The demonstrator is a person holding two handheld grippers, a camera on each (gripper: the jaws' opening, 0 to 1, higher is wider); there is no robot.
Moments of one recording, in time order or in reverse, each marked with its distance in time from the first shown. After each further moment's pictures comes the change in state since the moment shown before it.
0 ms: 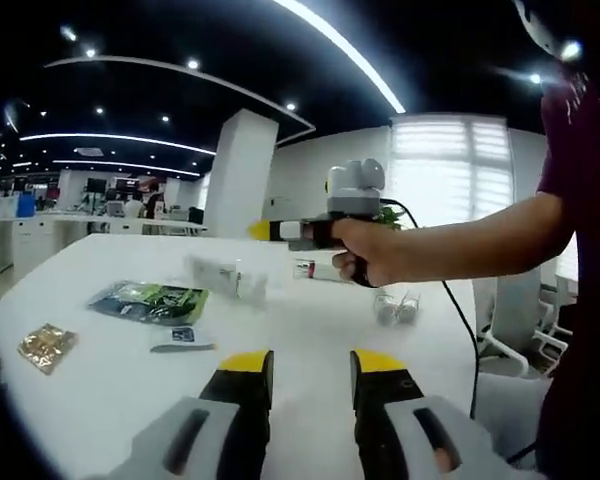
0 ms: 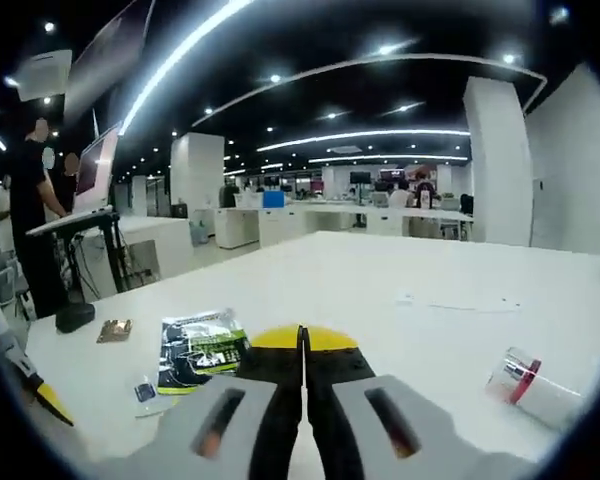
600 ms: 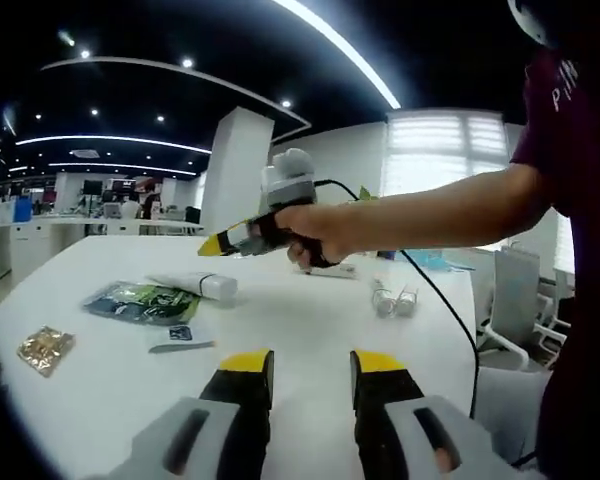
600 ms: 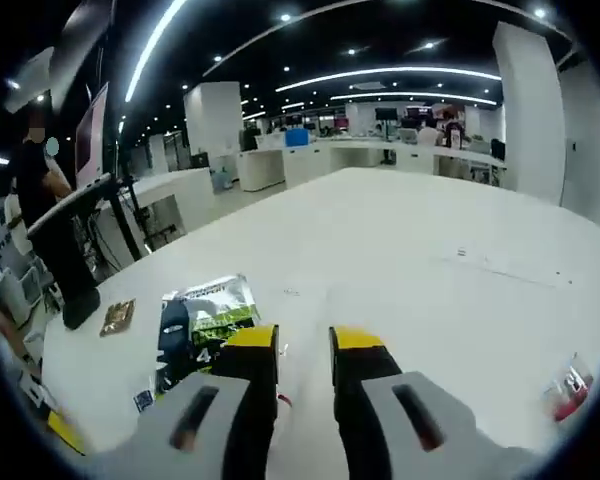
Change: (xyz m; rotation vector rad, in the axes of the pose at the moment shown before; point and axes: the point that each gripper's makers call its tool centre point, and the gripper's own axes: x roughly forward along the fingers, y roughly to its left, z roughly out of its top) left arm 0.002 -0.002 -0.004 0.026 0.016 -0.001; right arm 0.067 0.040 -0.043 0.126 0.363 0.184
